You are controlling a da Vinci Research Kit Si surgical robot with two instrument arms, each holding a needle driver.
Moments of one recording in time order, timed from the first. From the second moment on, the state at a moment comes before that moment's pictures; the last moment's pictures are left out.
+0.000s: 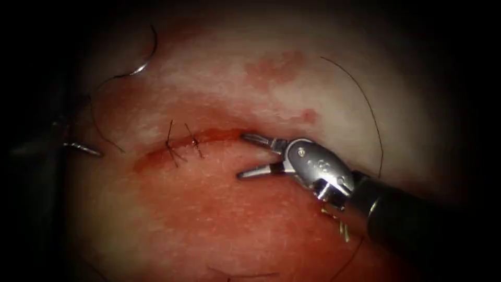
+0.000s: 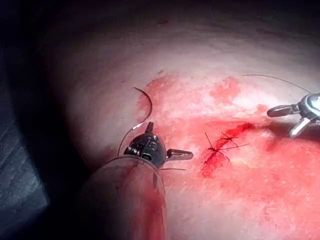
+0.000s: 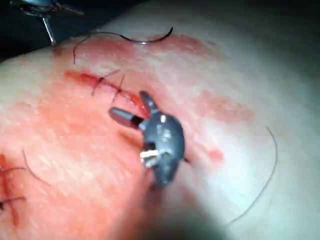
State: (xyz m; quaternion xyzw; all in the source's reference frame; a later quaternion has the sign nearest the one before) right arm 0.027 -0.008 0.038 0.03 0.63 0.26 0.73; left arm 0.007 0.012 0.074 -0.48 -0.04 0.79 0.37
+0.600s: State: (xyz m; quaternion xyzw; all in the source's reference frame) right arm 0.028 -0.009 0.038 0.04 0.60 0.26 0.76; left arm 0.002 0.022 0.082 -0.36 0.02 0.79 0.50
